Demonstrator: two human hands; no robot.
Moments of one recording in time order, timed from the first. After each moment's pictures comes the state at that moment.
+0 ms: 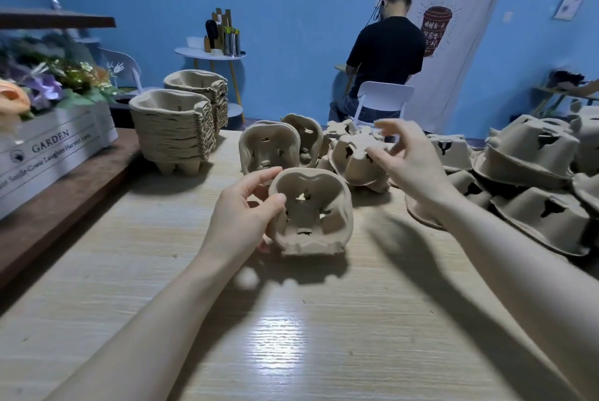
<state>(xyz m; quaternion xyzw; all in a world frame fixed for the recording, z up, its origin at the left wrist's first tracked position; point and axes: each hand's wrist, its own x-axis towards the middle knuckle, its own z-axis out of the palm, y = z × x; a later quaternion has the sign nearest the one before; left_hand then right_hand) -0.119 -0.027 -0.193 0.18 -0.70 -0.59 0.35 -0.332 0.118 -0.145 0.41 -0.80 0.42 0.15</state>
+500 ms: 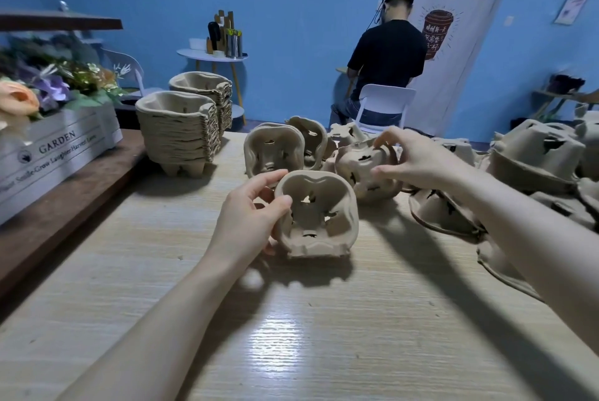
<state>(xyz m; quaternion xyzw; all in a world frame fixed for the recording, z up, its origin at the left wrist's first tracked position) -0.119 -0.029 -0.194 0.18 -0.71 -0.59 0.35 -0.345 0.123 -0.114 0.45 -0.88 0.15 0.06</state>
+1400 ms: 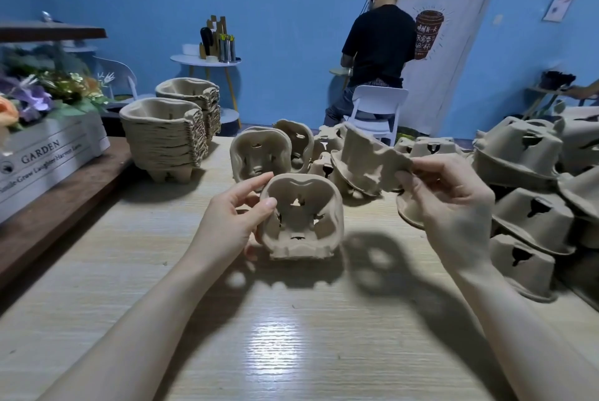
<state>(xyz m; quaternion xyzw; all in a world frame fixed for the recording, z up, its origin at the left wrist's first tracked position) -0.120 -0.036 -0.197 0.15 -0.70 -0.61 0.33 -0.280 0.179 -0.165 0.44 -0.63 0.57 0.29</state>
